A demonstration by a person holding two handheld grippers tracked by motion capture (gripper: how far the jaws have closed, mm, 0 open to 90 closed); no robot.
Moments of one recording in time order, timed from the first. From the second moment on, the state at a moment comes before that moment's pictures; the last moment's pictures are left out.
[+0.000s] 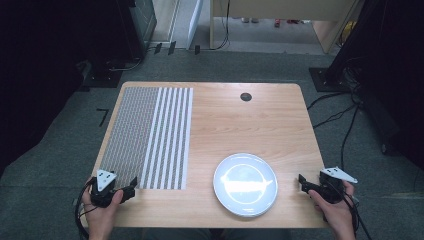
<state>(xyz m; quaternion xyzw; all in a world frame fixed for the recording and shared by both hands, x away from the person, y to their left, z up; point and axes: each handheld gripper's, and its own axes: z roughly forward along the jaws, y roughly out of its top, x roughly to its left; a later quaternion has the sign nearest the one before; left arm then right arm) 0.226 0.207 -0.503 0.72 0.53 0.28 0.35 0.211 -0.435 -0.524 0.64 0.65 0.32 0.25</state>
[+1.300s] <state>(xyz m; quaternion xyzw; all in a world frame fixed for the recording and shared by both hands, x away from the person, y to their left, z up) 0.251 0.107 -0.456 0.73 0.48 0.21 0.44 0.213 -0.430 -0.525 0.63 0.67 0.30 0.26</state>
